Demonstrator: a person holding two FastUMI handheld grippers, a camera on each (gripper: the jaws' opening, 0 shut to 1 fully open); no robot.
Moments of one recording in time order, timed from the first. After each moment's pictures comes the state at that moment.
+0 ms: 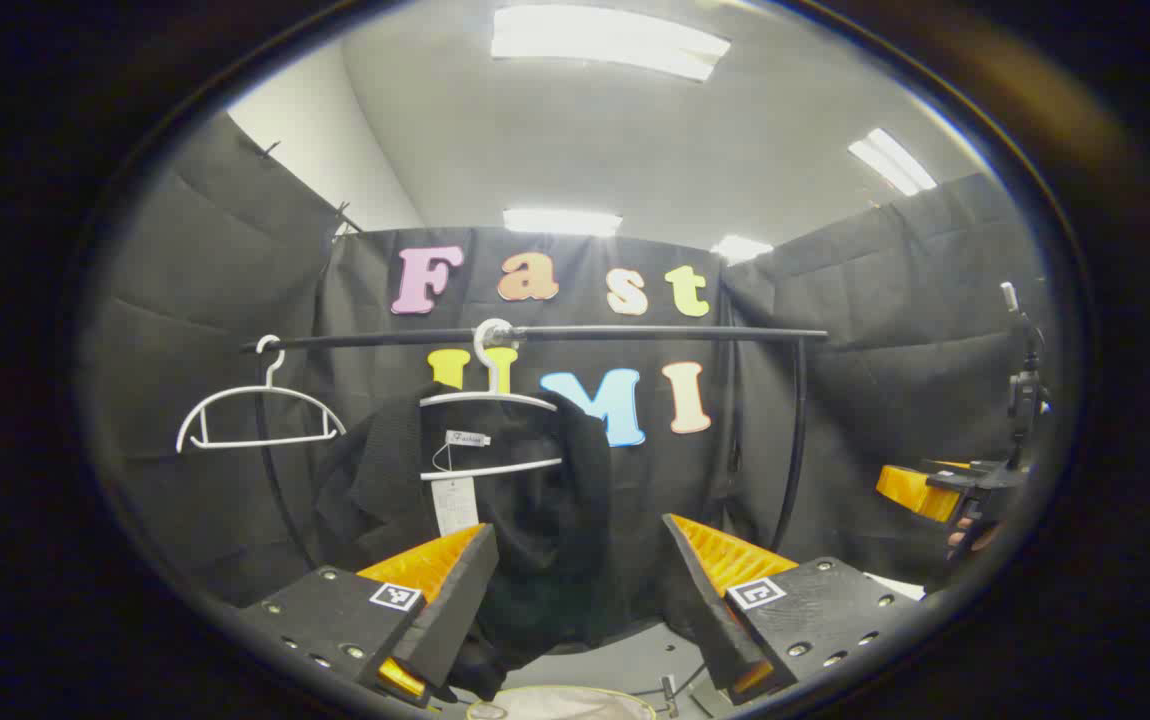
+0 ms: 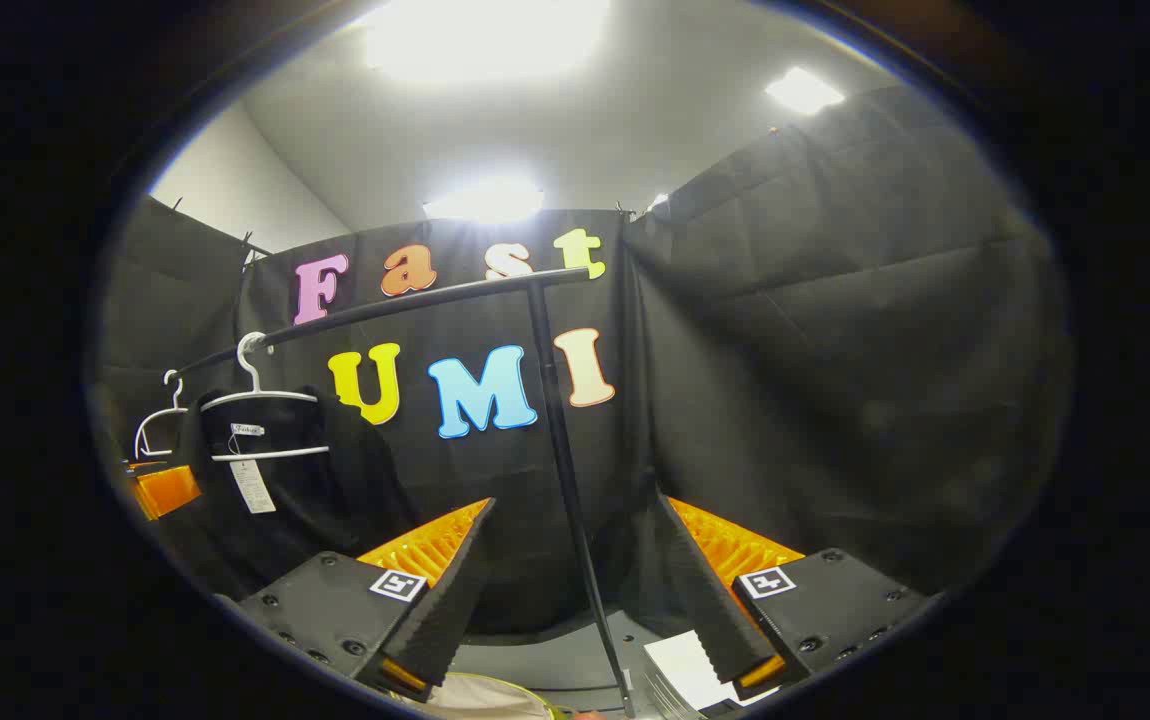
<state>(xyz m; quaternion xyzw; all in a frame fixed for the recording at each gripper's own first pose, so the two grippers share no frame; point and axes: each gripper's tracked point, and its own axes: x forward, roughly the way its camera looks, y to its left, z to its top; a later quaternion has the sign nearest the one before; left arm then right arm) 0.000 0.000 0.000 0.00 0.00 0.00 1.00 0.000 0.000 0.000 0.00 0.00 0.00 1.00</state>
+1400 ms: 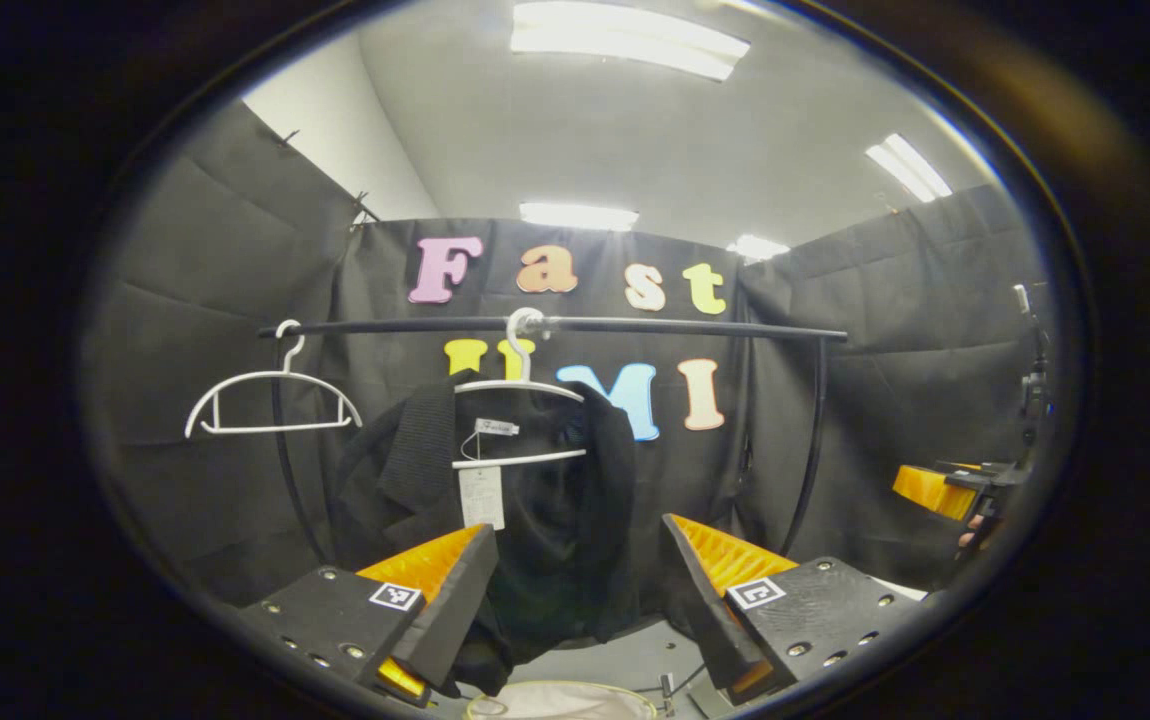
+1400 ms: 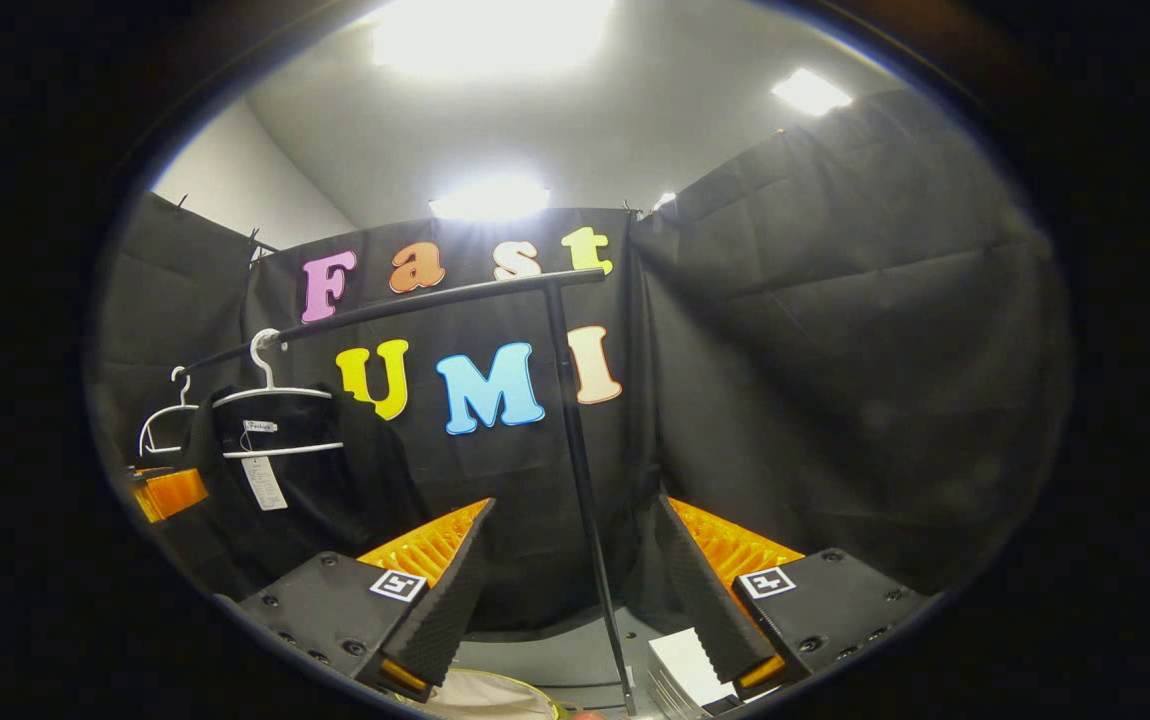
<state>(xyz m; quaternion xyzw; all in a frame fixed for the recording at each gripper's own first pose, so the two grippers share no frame) -0.012 0.031 0.002 -0.01 0.01 0.03 1.00 -0.003 0.018 0.000 0.00 0.01 0.01 1.00</state>
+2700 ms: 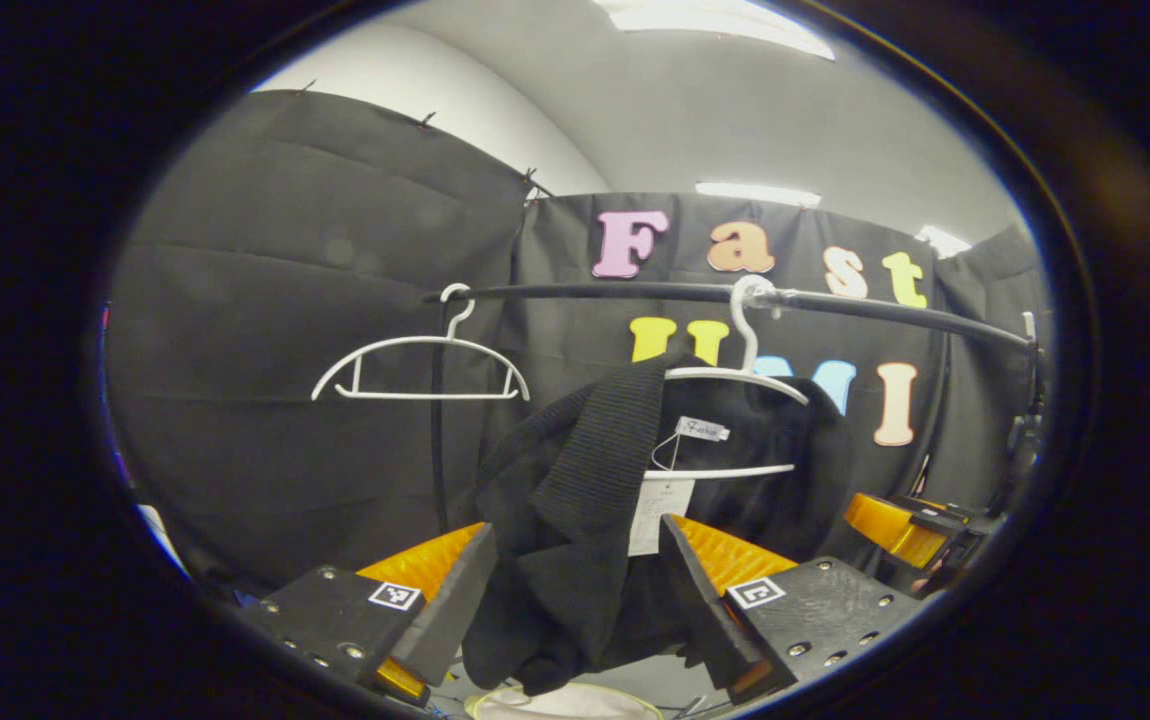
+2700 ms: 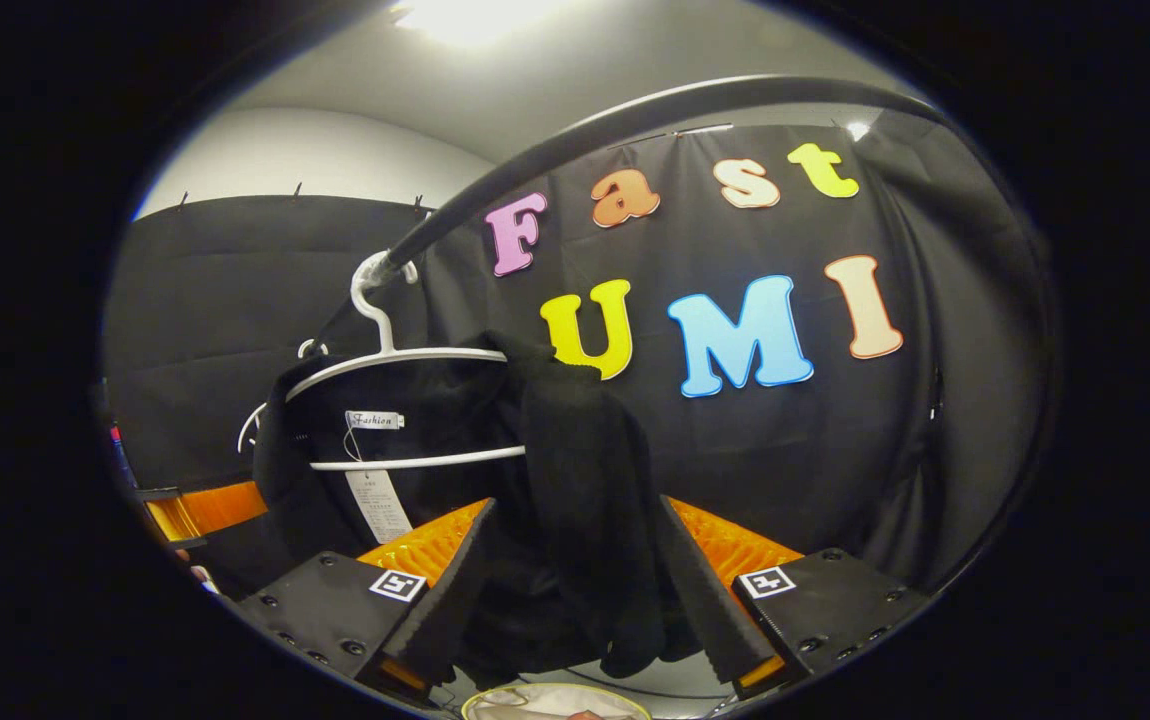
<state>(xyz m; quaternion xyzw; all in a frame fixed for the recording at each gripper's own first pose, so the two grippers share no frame) 0.055 0.152 -0.033 -0.06 0.05 0.32 0.95 0.176 0.276 -0.048 0.00 0.09 0.35 0.93</state>
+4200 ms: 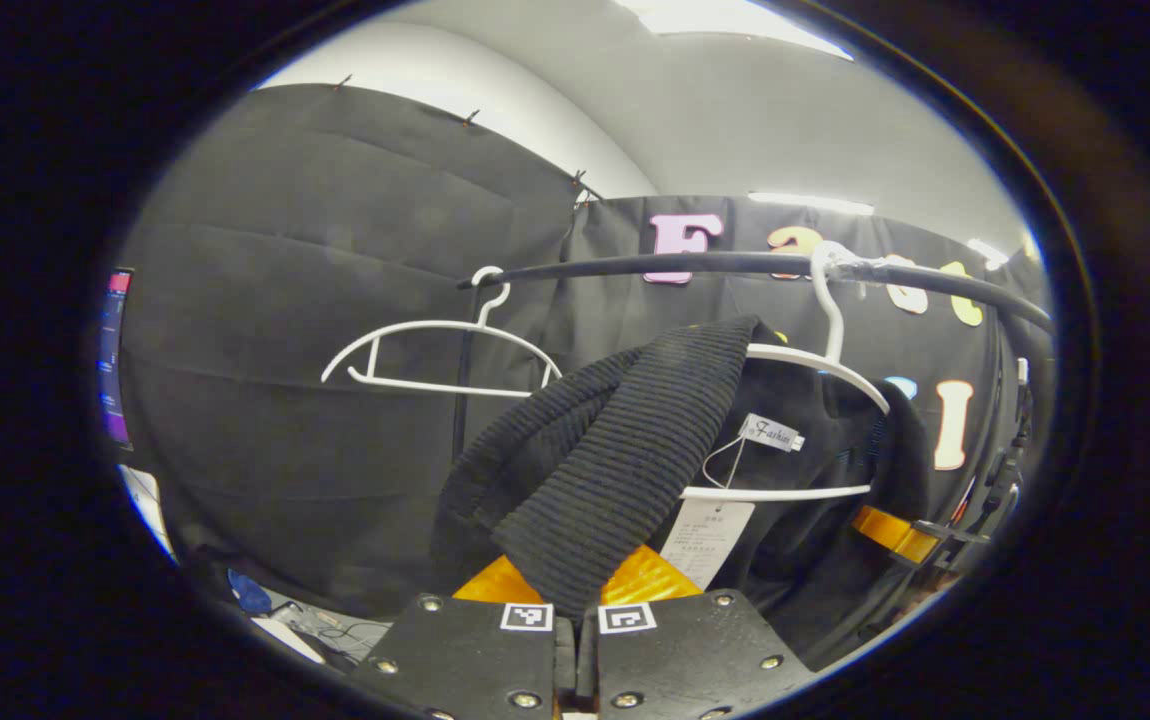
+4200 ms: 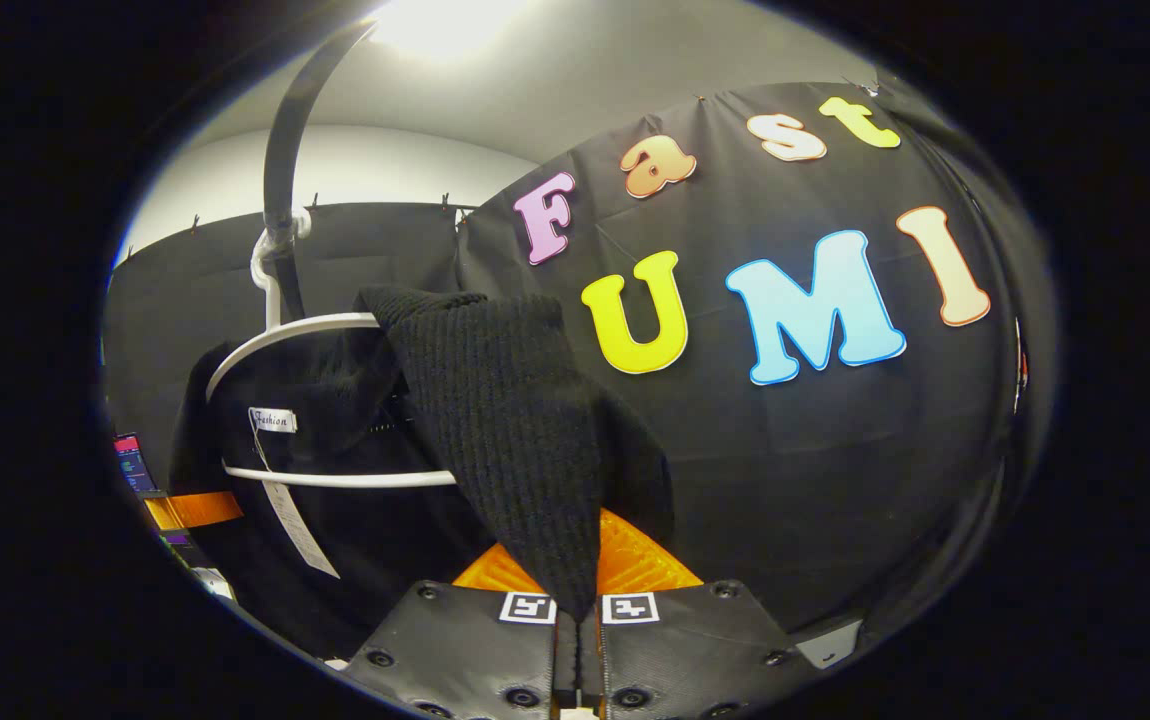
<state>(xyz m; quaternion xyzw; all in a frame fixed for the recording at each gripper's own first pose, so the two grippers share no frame) 0.092 0.183 -0.057 -0.08 0.02 0.38 0.92 0.267 0.325 -0.069 0.04 0.09 0.44 0.89</state>
